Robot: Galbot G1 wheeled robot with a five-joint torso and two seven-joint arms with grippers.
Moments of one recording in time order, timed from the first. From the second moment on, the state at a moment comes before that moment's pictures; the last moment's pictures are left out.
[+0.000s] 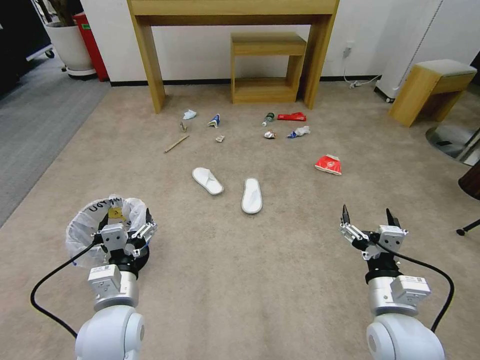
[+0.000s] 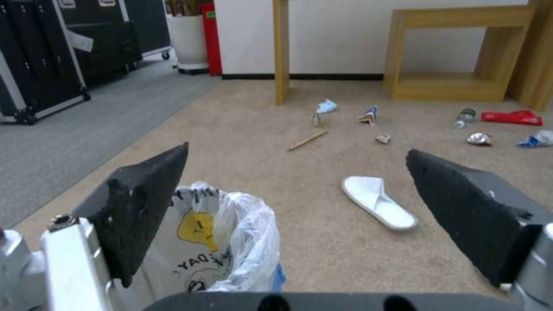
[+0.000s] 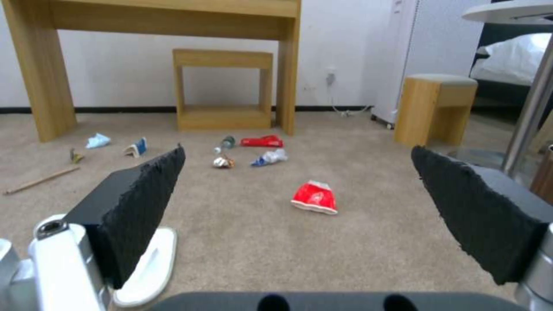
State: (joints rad) left arm 1.50 -1.58 -0.63 -2.24 0.01 0.23 -0.14; right arm -1.57 1.48 0.65 2.26 0.08 -0.08 0.11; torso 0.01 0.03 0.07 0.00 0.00
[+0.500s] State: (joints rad) left arm 1.51 -1.58 -0.63 -2.23 0.02 0.22 -0.14; right arm -1.57 1.49 0.64 2.28 0.12 -0.08 0.12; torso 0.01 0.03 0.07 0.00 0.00
